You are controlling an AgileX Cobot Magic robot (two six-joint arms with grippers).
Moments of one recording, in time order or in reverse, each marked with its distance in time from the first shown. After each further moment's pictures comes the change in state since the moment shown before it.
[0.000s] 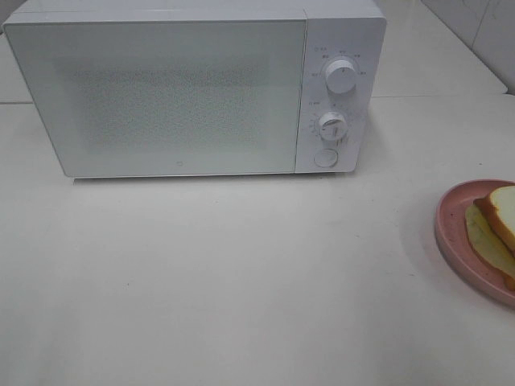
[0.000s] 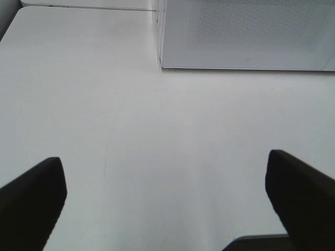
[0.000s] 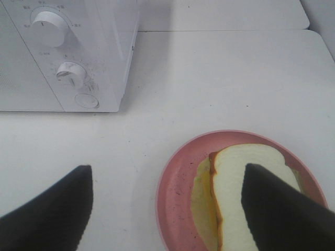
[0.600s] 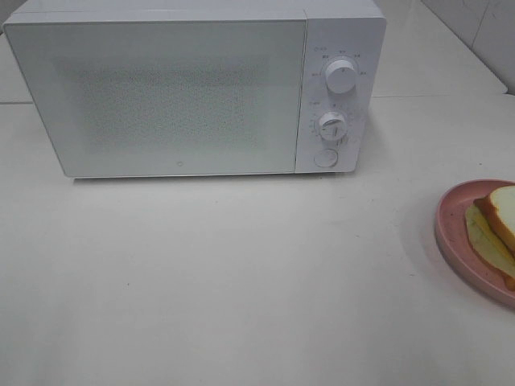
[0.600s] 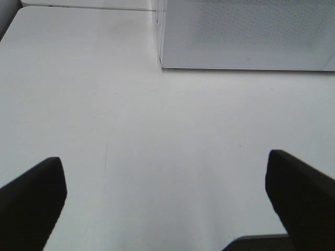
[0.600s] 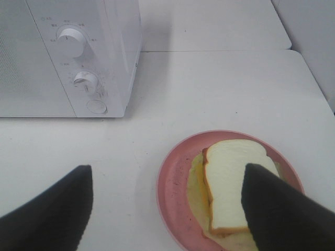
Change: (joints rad) left arm 0.000 0.000 0.000 0.000 0.000 0.000; right arm 0.000 -0.336 0.000 0.000 0.231 0.000
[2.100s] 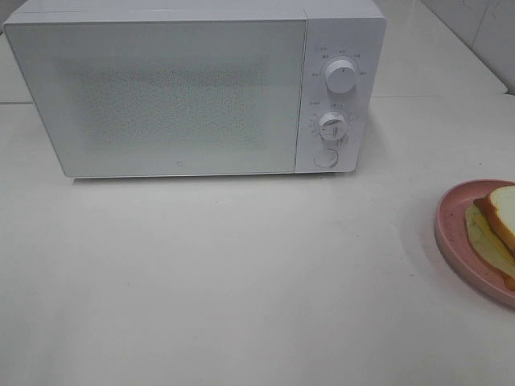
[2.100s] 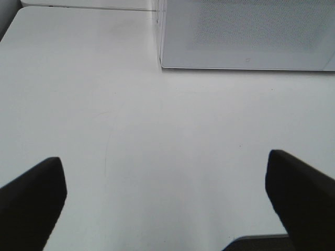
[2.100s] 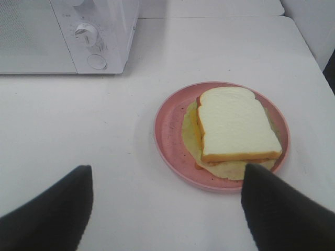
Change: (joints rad) left arm 0.000 0.000 0.000 0.000 0.000 0.000; right arm 0.000 -0.381 0.020 -0.002 0.386 -0.003
